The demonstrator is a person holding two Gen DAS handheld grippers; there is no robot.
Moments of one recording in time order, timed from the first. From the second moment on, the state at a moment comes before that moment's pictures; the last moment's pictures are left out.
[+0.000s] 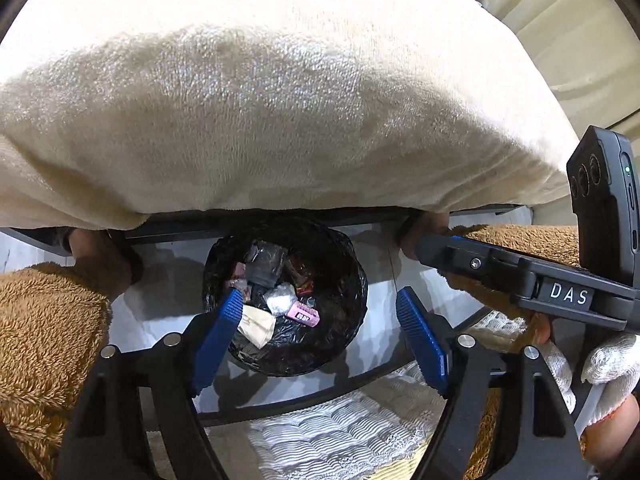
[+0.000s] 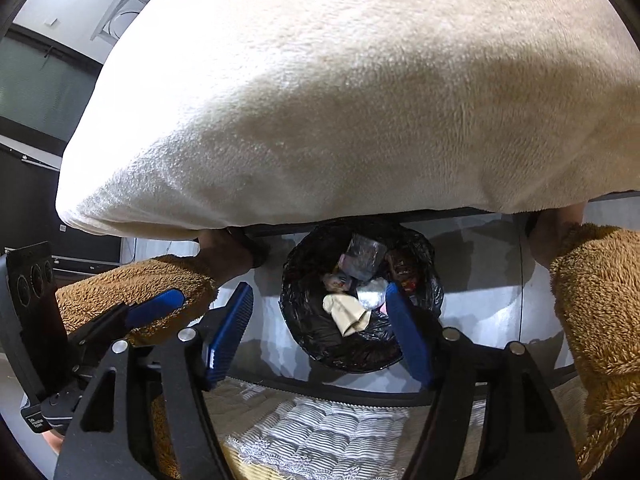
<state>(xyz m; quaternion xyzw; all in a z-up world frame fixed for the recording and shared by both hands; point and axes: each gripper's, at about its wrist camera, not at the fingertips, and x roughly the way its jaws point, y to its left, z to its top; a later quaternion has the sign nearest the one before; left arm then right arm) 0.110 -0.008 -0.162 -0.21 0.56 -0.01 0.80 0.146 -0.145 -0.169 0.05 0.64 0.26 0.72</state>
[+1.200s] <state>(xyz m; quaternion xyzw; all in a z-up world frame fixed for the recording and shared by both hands) 0.122 0.059 -0.025 -0.15 0.33 -0.01 0.93 0.185 -0.137 -0.031 0.00 0.39 0.37 0.84</state>
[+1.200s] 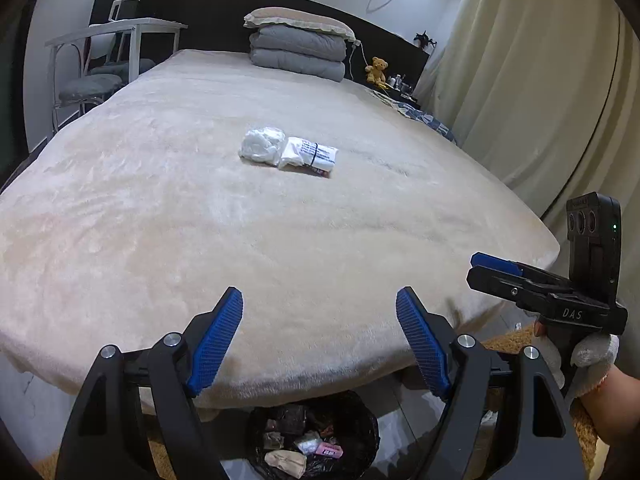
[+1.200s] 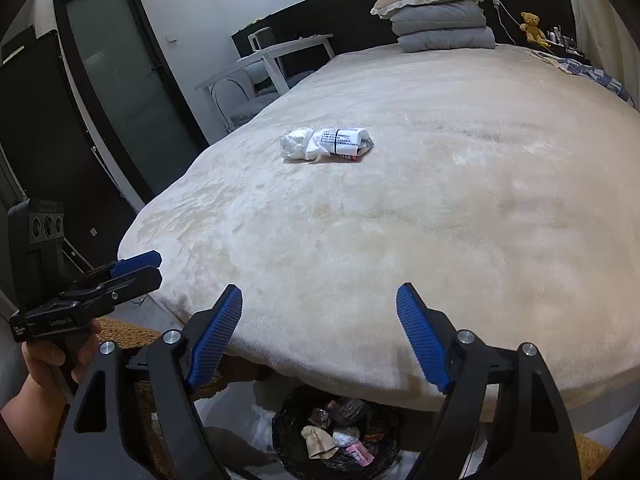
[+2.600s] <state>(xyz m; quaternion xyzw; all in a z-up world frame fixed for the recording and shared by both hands) 0.227 0.144 -0.027 -0.10 0.35 0.00 0.93 0.379 0.007 -0.056 -0.14 0.36 0.43 0.81</state>
